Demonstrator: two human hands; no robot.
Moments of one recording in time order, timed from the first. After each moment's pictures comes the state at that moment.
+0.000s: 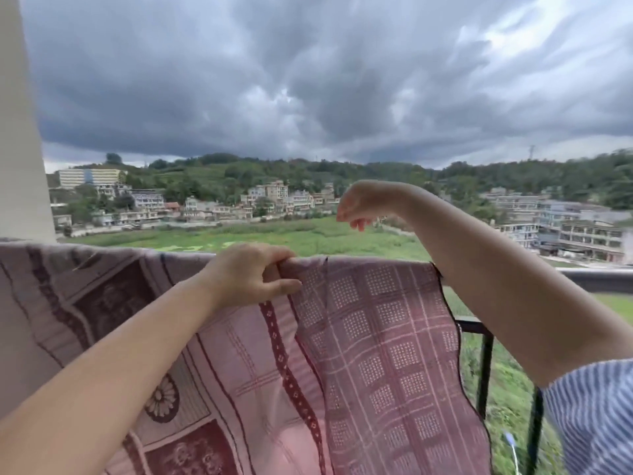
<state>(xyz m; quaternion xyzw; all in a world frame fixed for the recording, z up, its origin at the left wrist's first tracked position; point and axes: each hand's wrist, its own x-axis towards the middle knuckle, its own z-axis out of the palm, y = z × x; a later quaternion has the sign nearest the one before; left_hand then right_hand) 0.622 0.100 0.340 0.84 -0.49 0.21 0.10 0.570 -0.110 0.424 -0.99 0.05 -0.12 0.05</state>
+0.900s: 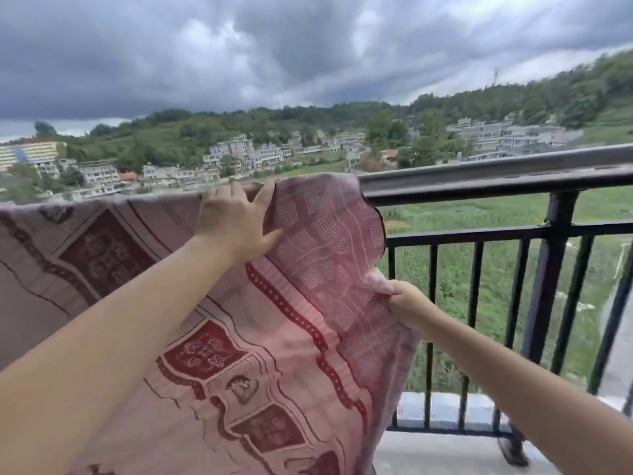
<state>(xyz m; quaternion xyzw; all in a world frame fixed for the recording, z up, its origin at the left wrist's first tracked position) 0.540 0.083 0.299 0.86 -0.33 0.37 -0.11 0.415 -0.109 0.165 -0.84 0.24 -0.15 0.46</state>
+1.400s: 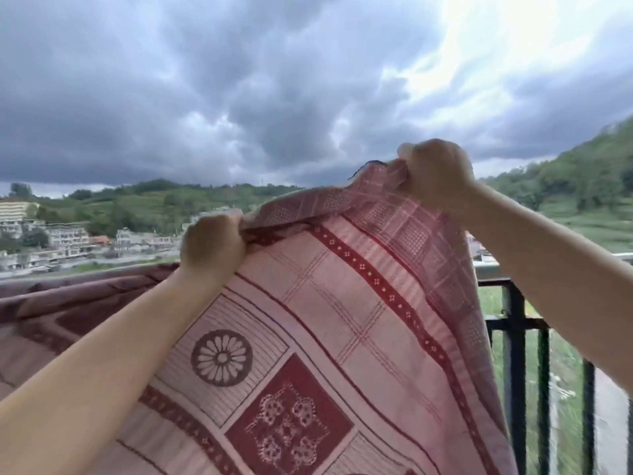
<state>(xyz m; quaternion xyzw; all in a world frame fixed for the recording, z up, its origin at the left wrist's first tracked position) 0.528 0.026 0.371 0.80 -0.34 0.43 0.24 0.359 -0.196 0.441 -0.83 0.21 -0.46 -0.21</state>
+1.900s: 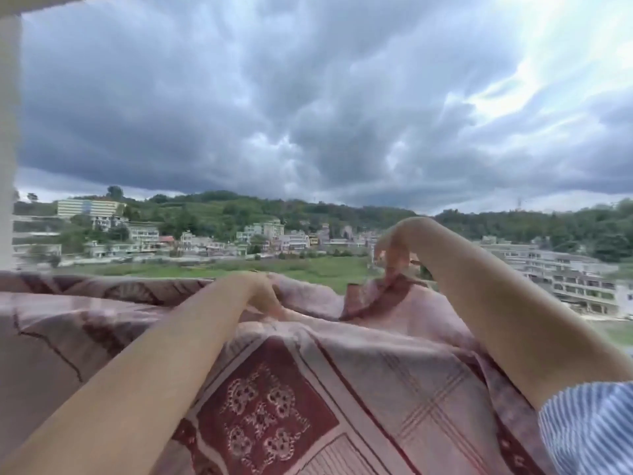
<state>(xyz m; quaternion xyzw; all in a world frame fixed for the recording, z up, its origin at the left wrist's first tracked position) 0.641 -0.085 0.397 0.96 -0.25 -0.06 0.08 0.543 -0.296 0.473 -0.97 0.24 0.03 -0.08</state>
